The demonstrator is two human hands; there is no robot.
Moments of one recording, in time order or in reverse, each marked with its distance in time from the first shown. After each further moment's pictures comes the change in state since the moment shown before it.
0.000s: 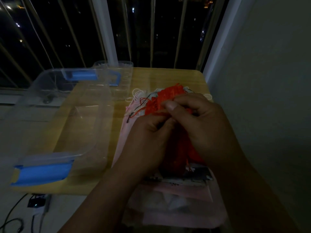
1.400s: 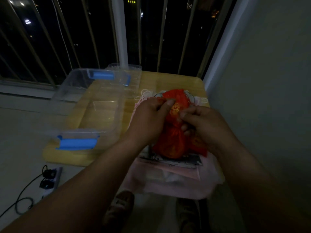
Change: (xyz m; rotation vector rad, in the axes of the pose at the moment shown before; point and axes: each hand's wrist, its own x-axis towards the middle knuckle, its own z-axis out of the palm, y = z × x) left_hand 0.006 0.011 -0.016 0.267 0.091 -0.051; right_hand -0.007 0.005 -0.024 0.152 -0.110 0.390
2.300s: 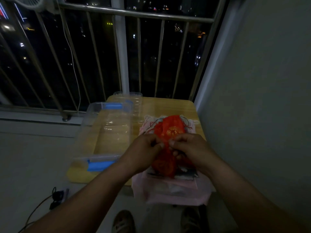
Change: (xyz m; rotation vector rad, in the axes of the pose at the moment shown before) left_hand -0.035 0.037 -0.066 0.076 -0.287 -0.136; right_hand -0.047 -0.049 0.022 -0.096 -0.092 0.062
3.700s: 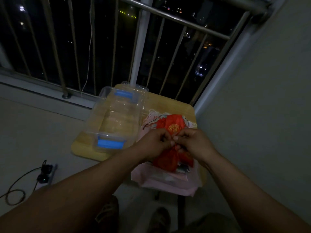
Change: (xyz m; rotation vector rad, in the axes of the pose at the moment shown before) left_hand -0.009 -0.013 0.014 -0.241 -0.008 0.059; right_hand -0.029 -0.035 0.017 -0.341 0.031 -0.061
